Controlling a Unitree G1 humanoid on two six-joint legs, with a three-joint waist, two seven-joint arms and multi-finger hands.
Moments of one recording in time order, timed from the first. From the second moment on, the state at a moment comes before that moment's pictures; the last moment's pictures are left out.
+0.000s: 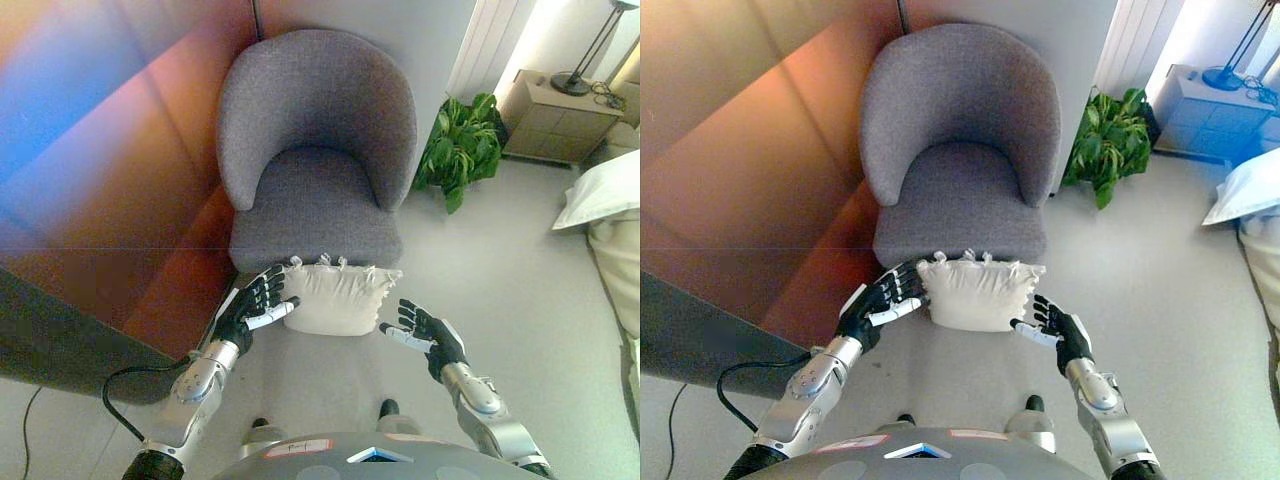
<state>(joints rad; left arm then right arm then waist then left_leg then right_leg) 0.25 0.41 -0.27 0.16 -0.43 -0.11 -0.07 0.32 -0.37 0.23 0.17 0.30 0.11 -0.06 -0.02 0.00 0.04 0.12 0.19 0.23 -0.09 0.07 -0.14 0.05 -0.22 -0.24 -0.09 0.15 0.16</state>
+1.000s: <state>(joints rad) 0.25 0.40 -0.23 0.19 -0.42 -0.16 -0.09 0.29 -0.38 0.18 0.23 0.28 0.09 -0.01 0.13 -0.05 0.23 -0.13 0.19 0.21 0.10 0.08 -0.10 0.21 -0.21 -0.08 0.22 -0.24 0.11</state>
